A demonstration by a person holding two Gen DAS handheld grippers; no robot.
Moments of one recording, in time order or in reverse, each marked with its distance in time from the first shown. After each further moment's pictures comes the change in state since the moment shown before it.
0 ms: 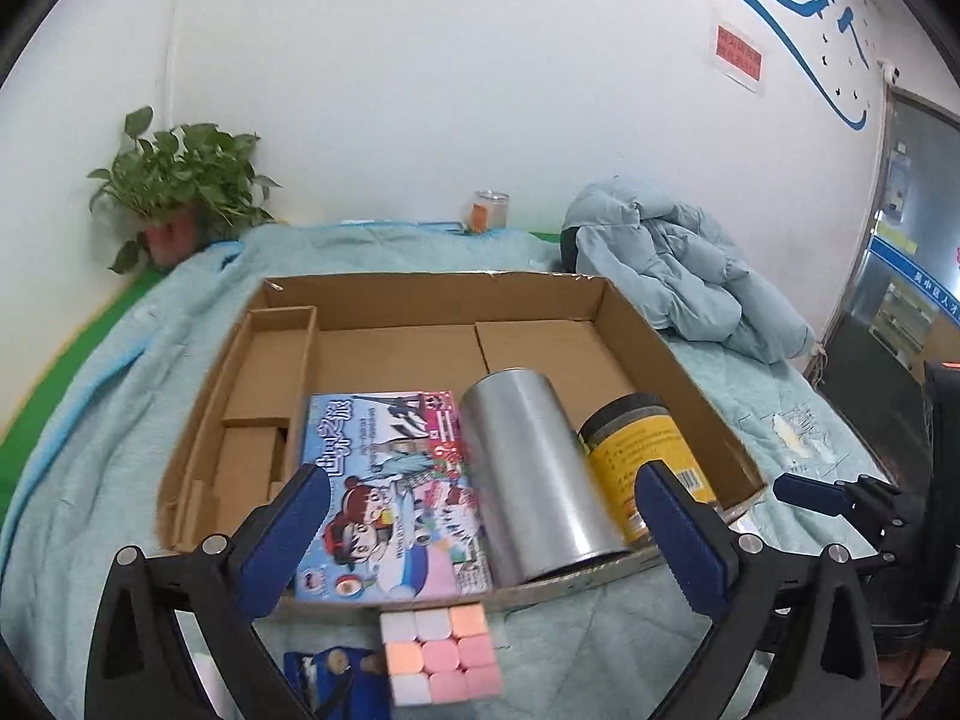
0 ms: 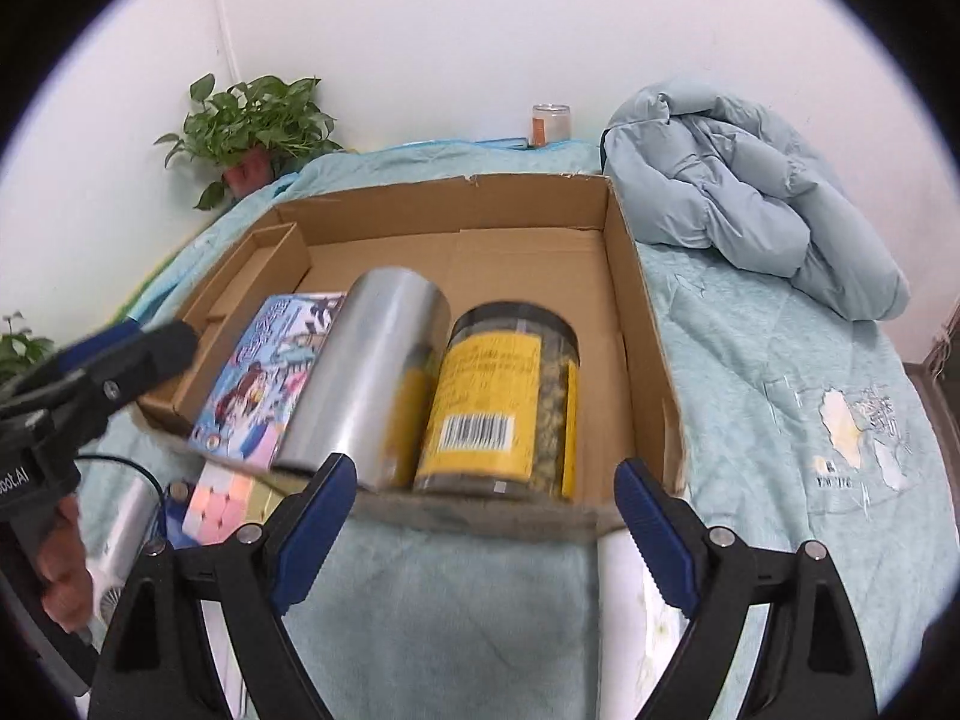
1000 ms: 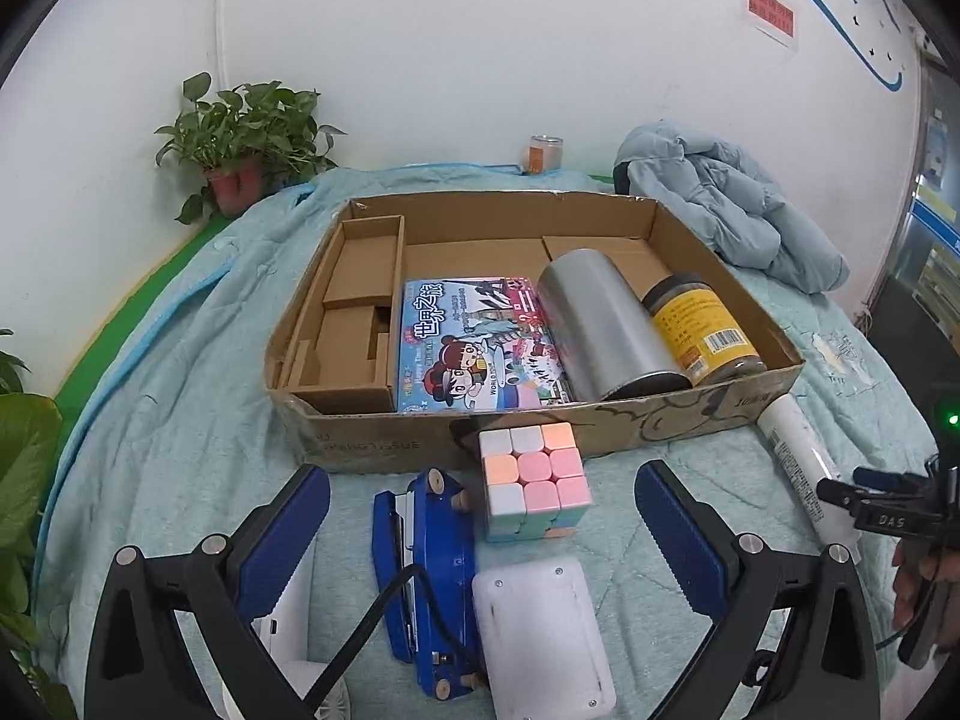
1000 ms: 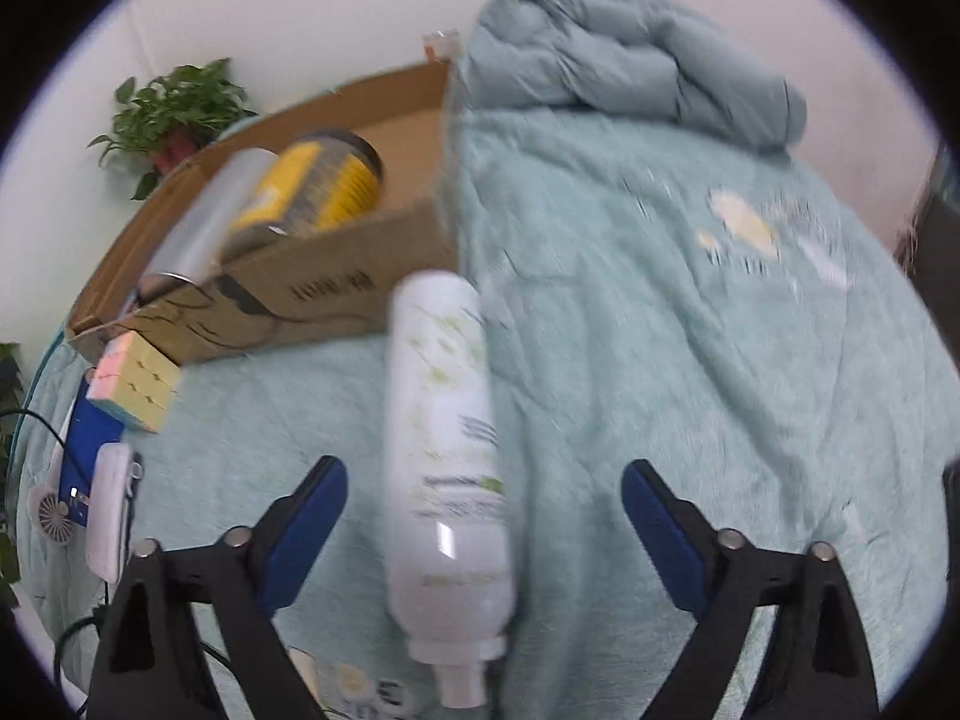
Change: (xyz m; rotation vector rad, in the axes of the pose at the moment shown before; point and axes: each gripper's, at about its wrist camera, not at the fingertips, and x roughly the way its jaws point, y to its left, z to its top) left arm -0.059 0.034 -0.088 -0.005 0.125 0.135; right arm 0.005 -0.107 -0.098 0.191 0.157 -0.061
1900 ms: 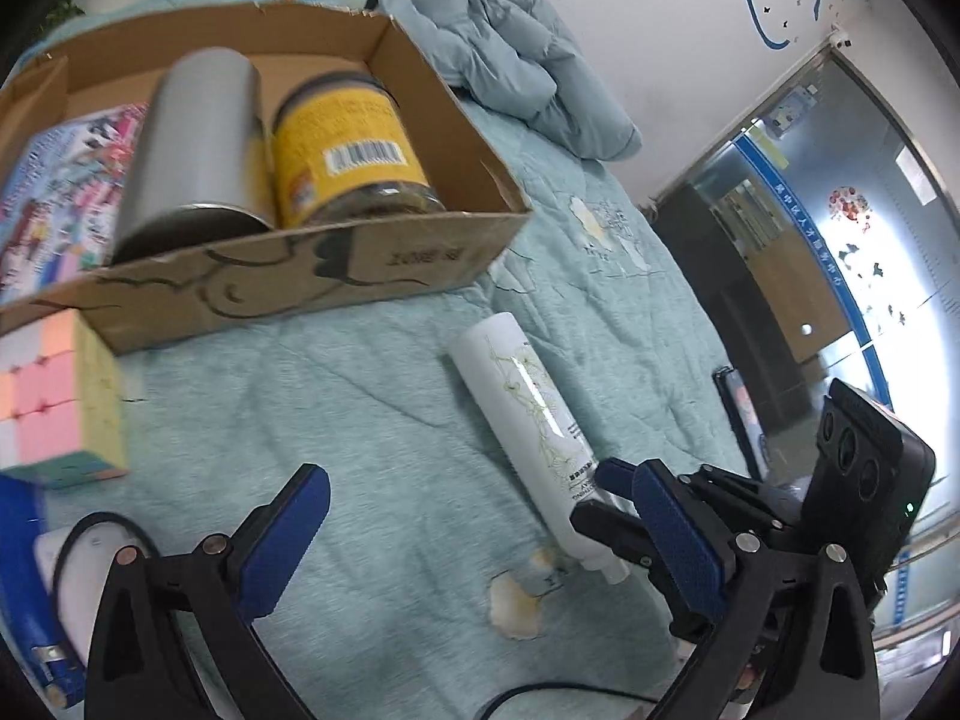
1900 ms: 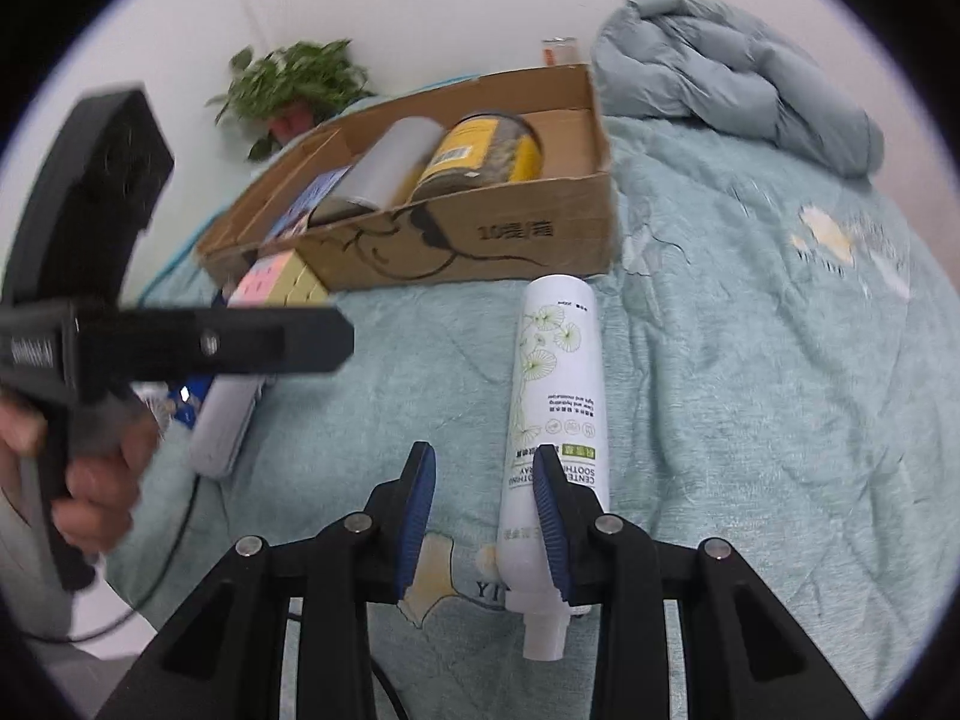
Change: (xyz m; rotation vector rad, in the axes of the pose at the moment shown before) left arm 0.085 -0.140 -0.003 0.003 0.422 -0.654; right arm -0.055 0.025 -0.036 -0.084 -0.031 0.232
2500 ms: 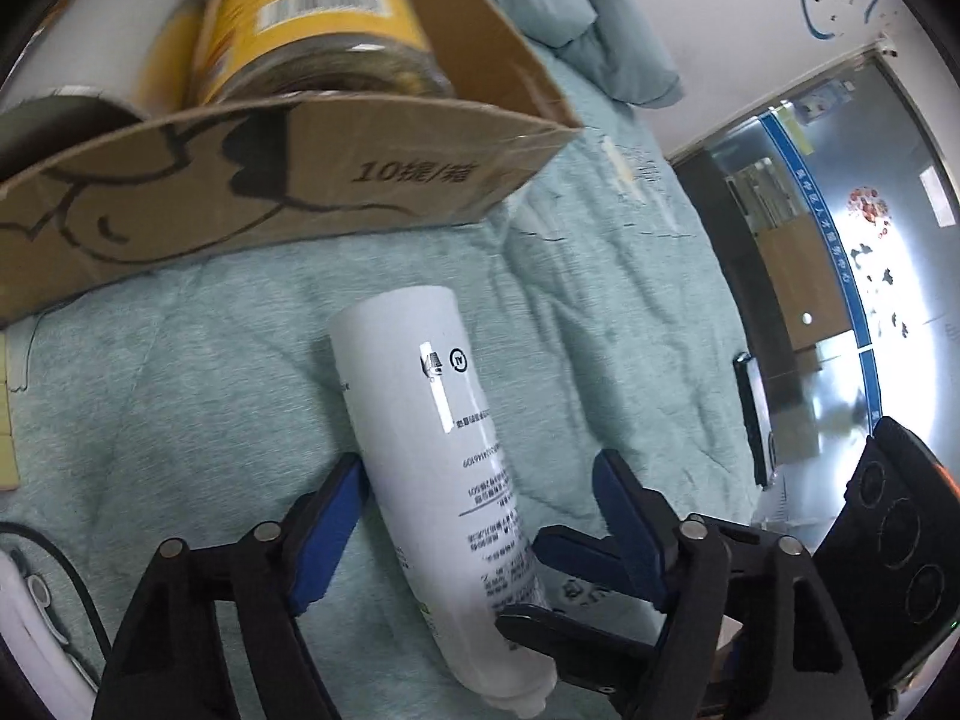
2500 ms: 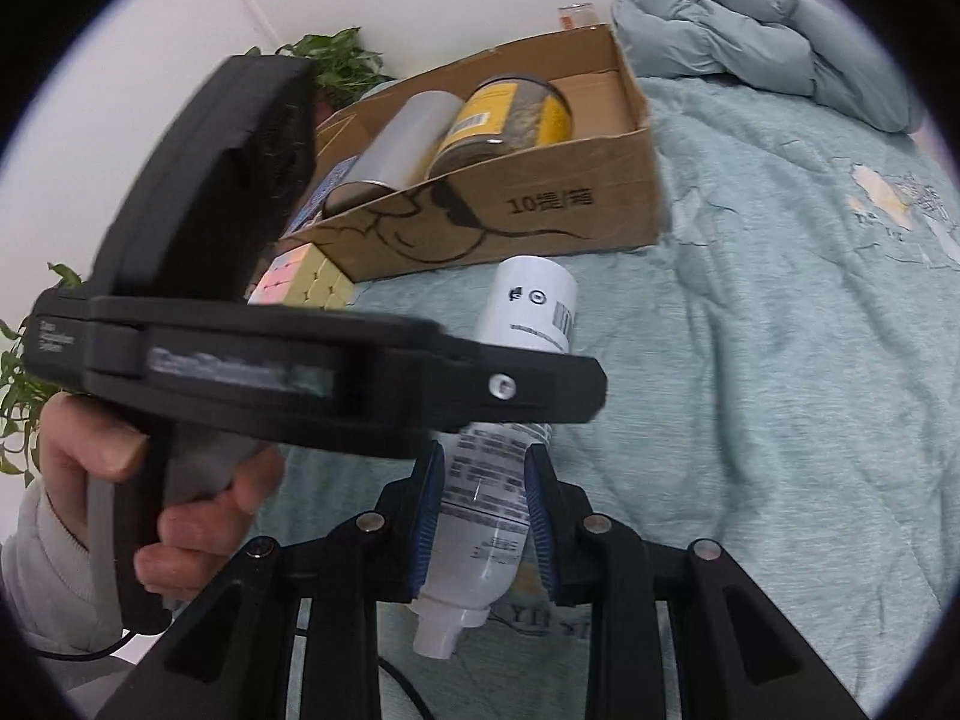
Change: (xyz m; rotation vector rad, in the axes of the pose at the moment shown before) left arm 0.075 0.008 0.017 -0.091 0.150 -0.007; right arm 0.032 0.011 0.002 -0.009 0.082 0.122
